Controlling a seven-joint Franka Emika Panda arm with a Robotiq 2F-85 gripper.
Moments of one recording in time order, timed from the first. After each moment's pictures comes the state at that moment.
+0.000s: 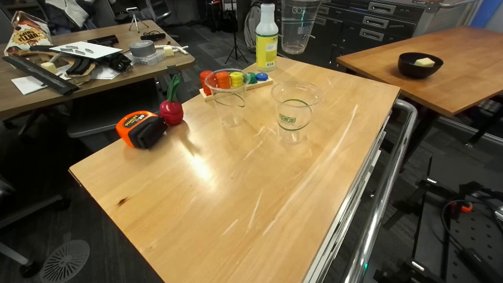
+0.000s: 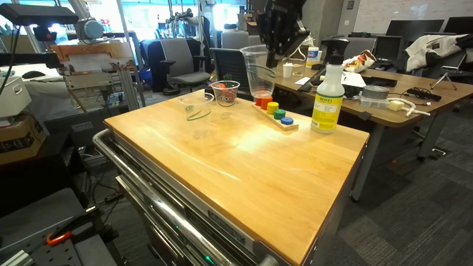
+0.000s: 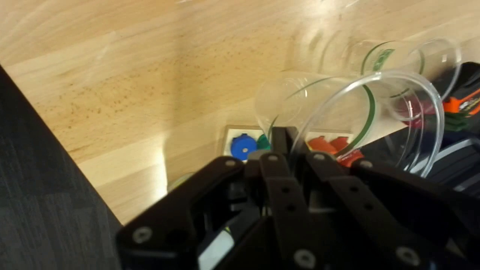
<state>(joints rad) -0.15 0.03 -0.12 -1.93 0.28 2.04 -0.13</state>
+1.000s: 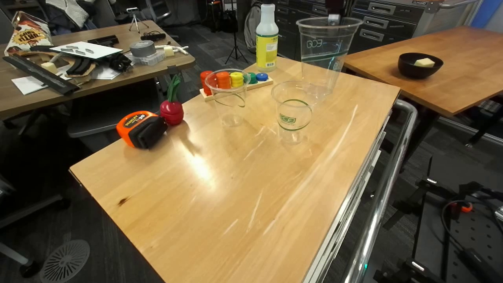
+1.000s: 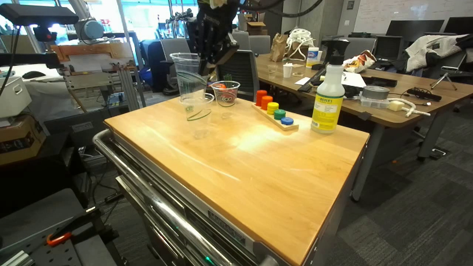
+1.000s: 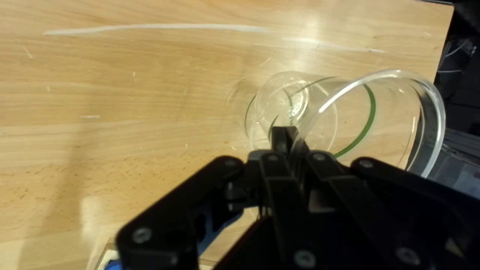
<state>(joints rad) -0.05 -0.10 -0.07 -2.11 0.29 1.85 -0.33</state>
